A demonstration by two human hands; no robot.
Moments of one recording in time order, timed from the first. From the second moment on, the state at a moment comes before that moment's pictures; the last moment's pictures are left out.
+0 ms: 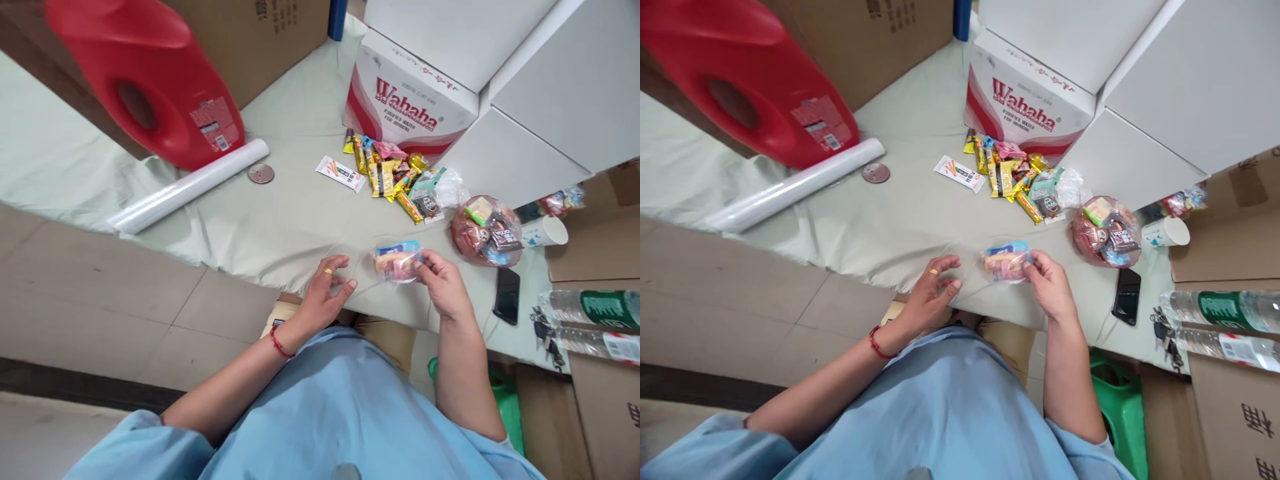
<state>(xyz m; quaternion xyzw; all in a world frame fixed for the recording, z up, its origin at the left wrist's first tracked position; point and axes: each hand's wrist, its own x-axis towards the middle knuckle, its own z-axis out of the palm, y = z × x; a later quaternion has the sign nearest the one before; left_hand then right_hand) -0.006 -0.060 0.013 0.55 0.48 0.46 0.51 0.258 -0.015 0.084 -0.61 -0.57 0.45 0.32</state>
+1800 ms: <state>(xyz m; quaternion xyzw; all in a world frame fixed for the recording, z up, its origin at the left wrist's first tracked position) -0.027 -0.024 -0.014 0.76 0.60 0.25 0.00 0.477 0.146 0.134 -0.78 -0.61 -0.09 0.08</state>
